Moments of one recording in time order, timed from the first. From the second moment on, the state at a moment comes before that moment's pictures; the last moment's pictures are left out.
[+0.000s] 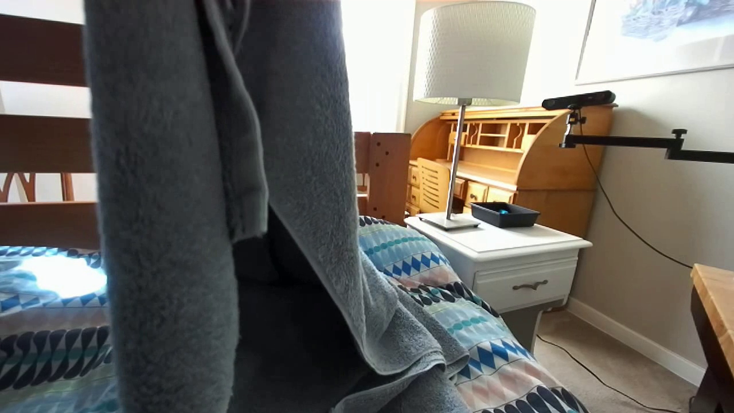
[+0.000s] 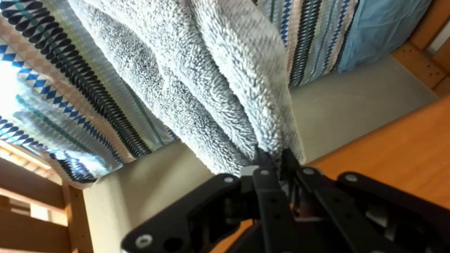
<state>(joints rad) -0.18 0.31 1.08 -1.46 0.19 2.27 -0.08</state>
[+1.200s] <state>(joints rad) 0.13 0.56 0.70 -1.54 0.36 2.06 -0.31</state>
